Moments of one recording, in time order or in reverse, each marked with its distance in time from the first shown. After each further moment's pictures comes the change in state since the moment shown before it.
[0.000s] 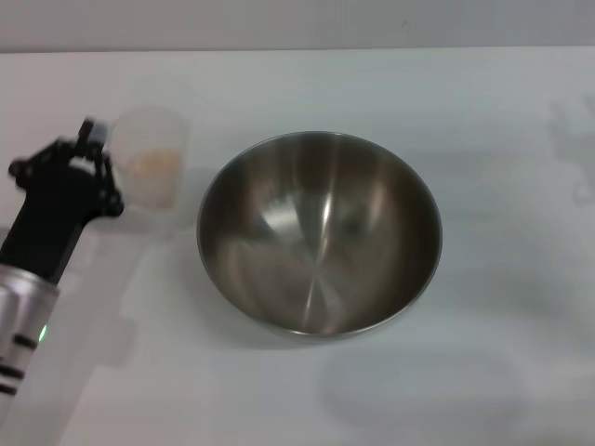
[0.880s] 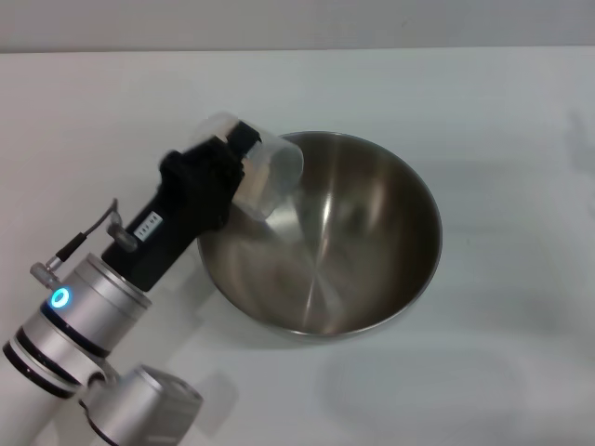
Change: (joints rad) left arm -0.080 -0.004 0.035 -0.013 0.320 0.064 1.155; right arm -0.033 0.004 0.018 0.007 0.000 -0.079 0.000
